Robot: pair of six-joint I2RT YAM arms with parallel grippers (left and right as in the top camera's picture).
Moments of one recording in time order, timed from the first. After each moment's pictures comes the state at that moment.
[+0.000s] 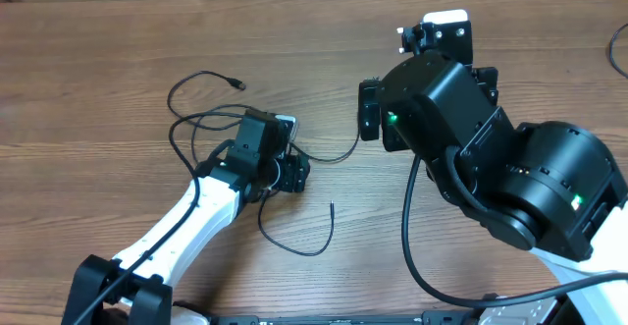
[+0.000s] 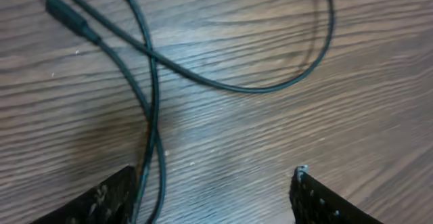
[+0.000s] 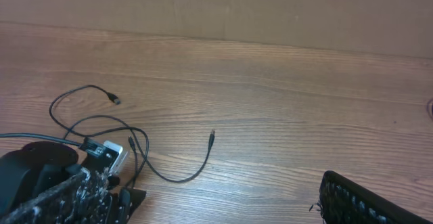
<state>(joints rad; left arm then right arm) -0.40 1.48 0.81 -0.38 0.18 -0.23 0.84 1.53 2.22 -1.52 0.58 0.52</state>
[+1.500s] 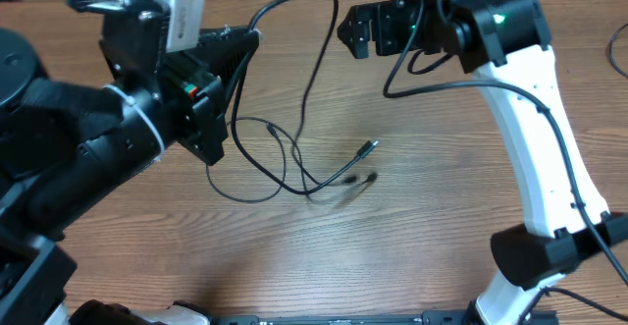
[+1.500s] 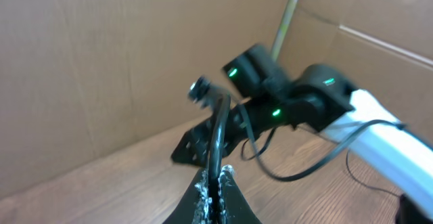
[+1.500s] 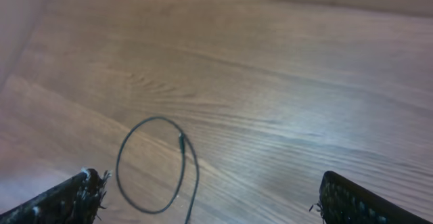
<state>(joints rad) -0.40 1.51 2.68 -1.38 0.32 -0.10 0.35 1.89 2.22 -1.20 -0.28 0.16</state>
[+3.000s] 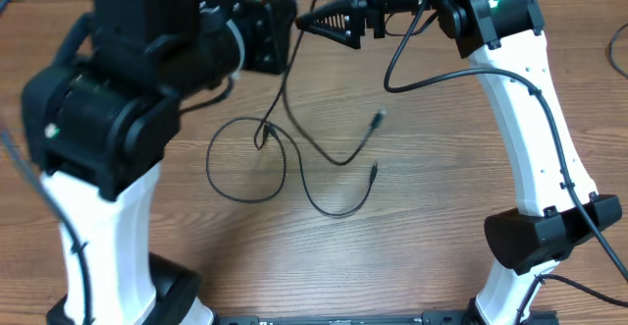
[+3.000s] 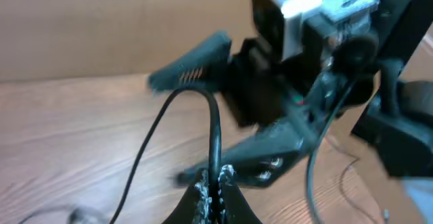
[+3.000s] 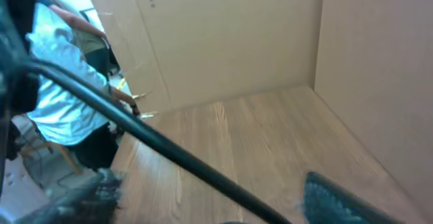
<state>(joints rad) -0.43 1.76 2.70 -1.41 0.22 -0.39 0.31 1.95 2.28 -0.72 -1.19 -0.21</state>
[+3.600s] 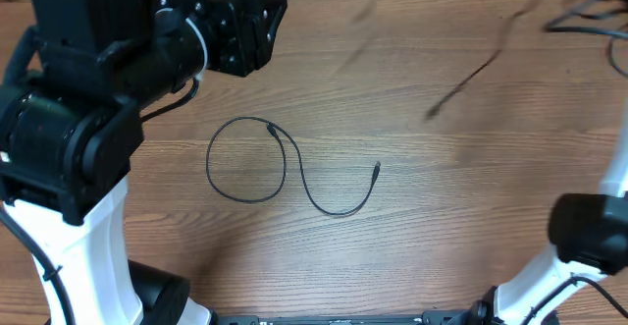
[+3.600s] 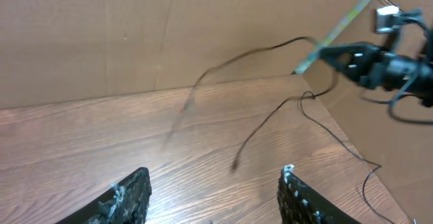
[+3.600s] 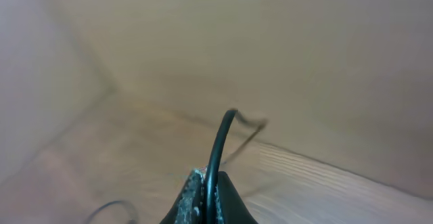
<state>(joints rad) -0.33 1.71 2.70 -1.42 0.25 -0.29 -0.35 1.95 2.28 -0.84 -0.98 -0.12</state>
